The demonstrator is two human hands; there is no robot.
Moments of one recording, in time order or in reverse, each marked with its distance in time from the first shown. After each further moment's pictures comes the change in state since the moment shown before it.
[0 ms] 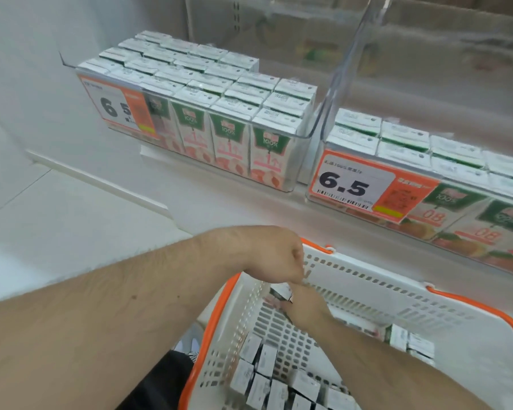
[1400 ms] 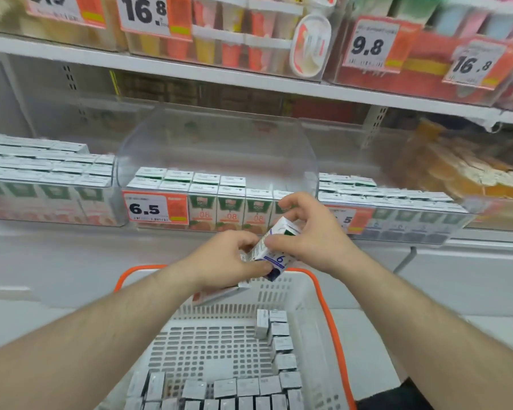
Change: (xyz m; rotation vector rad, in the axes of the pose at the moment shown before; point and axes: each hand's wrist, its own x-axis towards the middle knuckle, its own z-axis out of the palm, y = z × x) left_hand -0.021 0.164 0.076 -0.223 0.326 0.615; right_hand -0.312 0.038 -0.249 0.509 0.720 -0.175
